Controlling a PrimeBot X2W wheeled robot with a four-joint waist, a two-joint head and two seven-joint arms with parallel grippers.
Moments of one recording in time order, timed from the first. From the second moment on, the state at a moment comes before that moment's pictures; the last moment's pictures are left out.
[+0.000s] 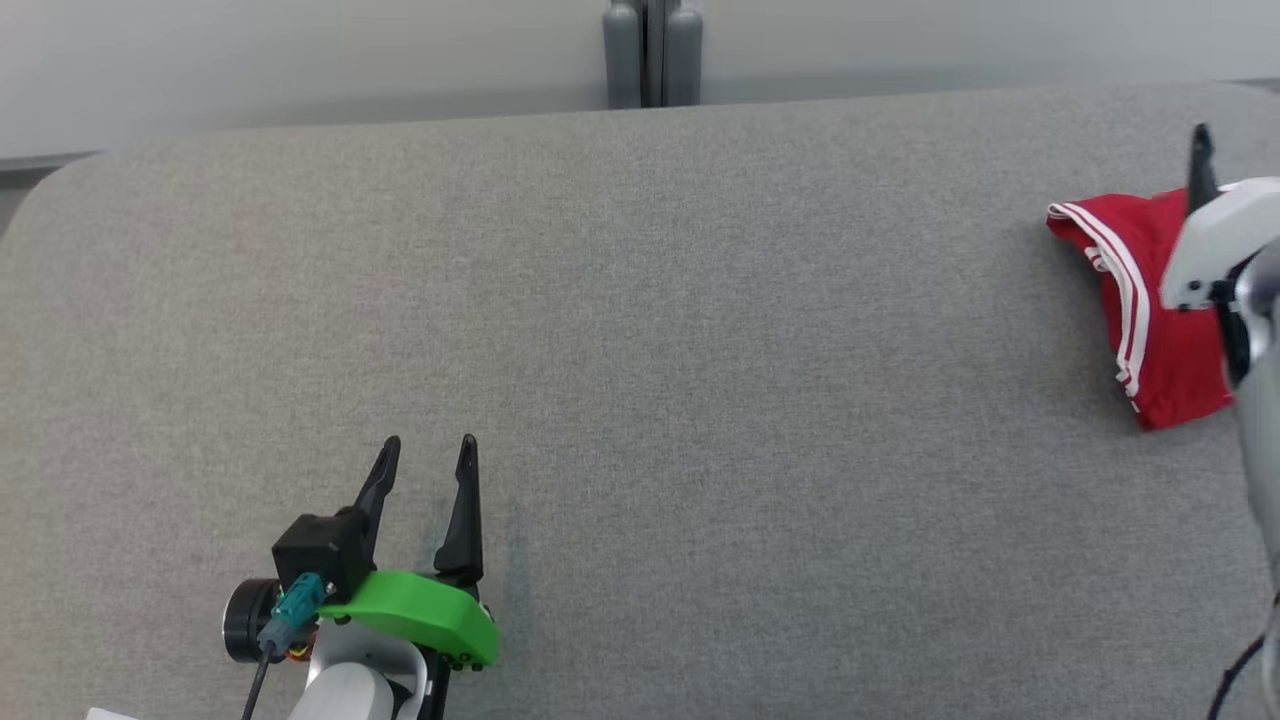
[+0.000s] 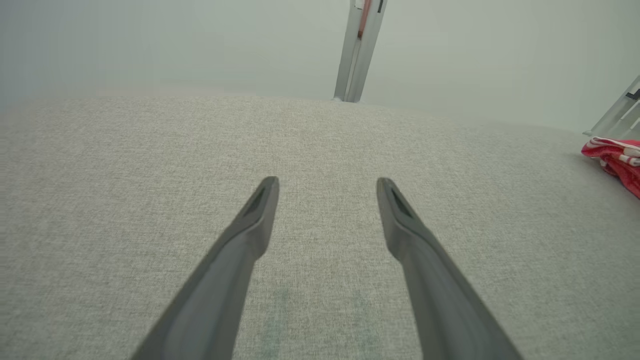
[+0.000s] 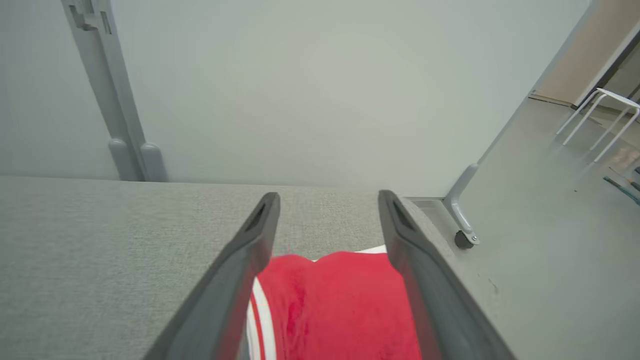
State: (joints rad) left arm -0.17 0.14 -0.35 0.30 -0.43 0.07 -0.24; right arm -0.95 -0.32 -0.28 1.14 -0.22 0.13 -0.21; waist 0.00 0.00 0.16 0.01
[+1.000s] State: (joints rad) left arm -0.03 0.10 -0.27 0.32 -0.42 0.07 -0.26; right arm -0.05 -0.05 0.03 0.28 0.22 0.13 -0.26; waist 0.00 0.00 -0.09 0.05
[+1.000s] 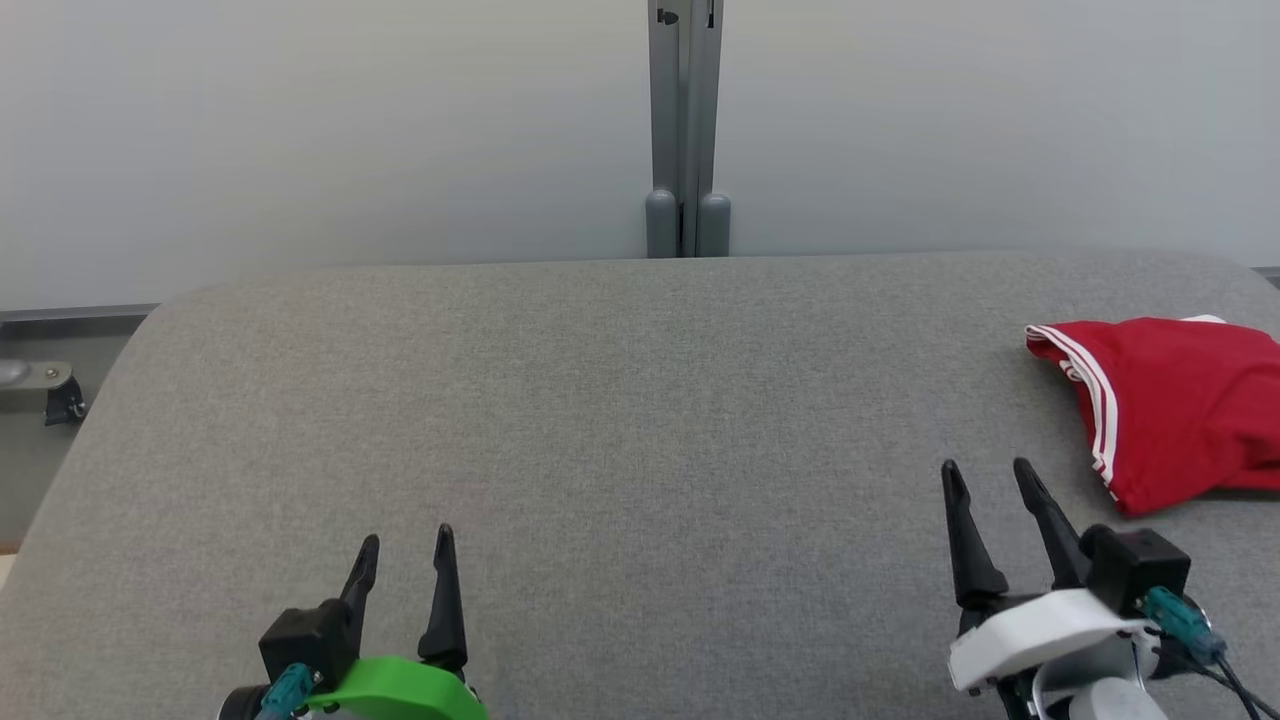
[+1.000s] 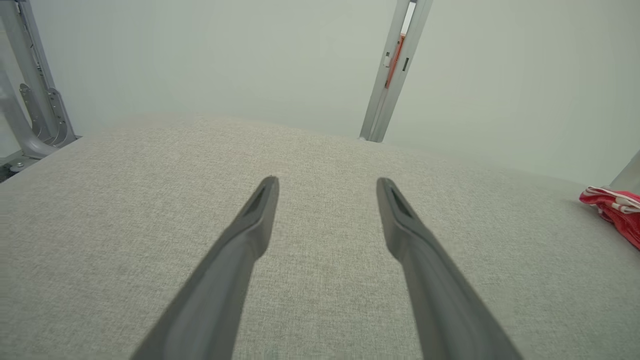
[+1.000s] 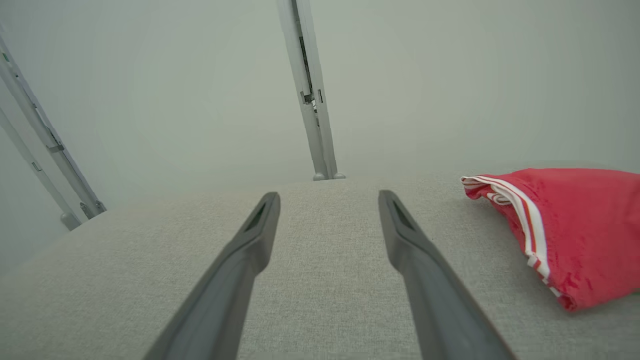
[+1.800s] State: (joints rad) left arm 0.00 0.07 -0.23 0.34 -0.36 0.05 -0.26; right arm 0.04 -0.05 0.03 0.23 0.26 0.13 -0.26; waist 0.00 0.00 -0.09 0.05
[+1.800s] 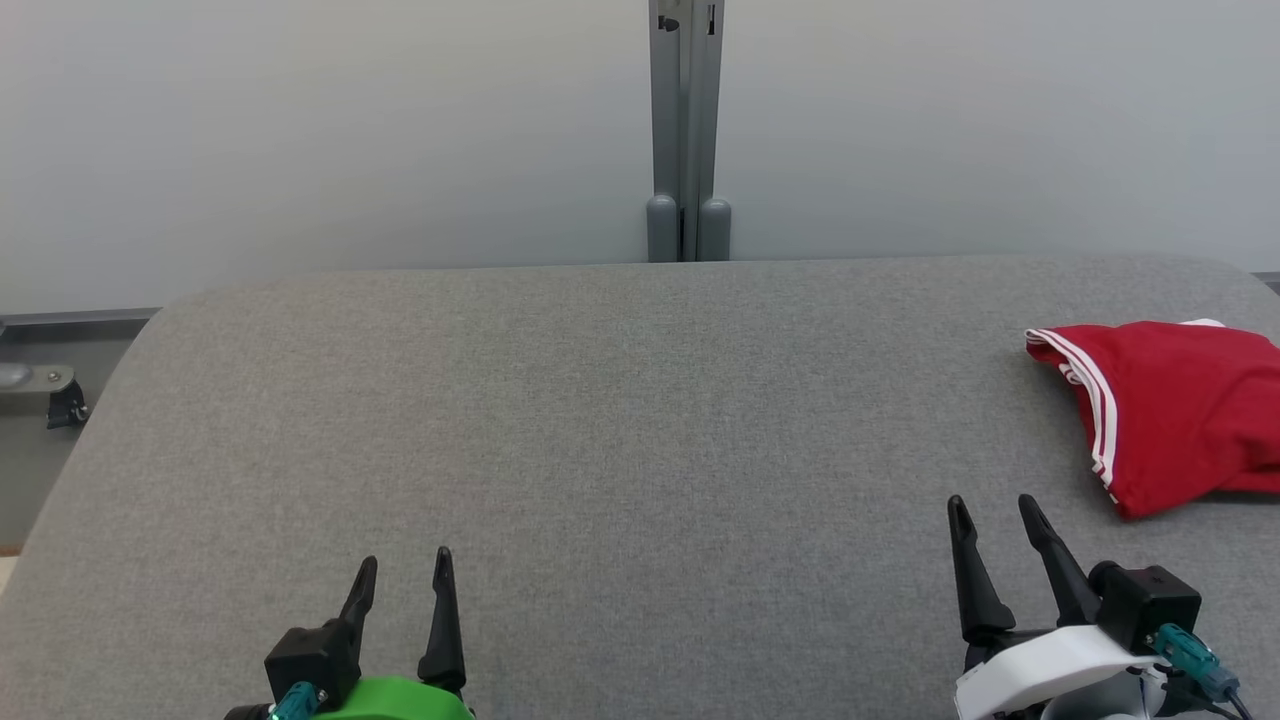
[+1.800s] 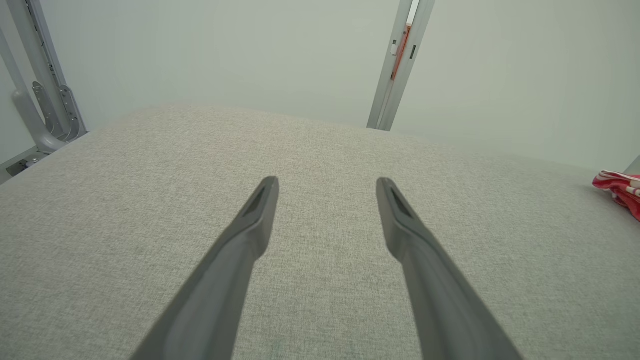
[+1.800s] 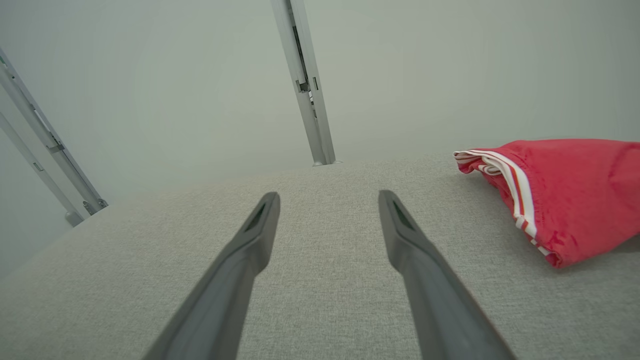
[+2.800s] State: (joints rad) left arm 0.02 0.06 -0.16 0.37 -0.58 0.02 -0.18; right arm 0.05 -0.04 0.01 0.27 0.51 0.13 -0.19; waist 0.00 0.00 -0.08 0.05
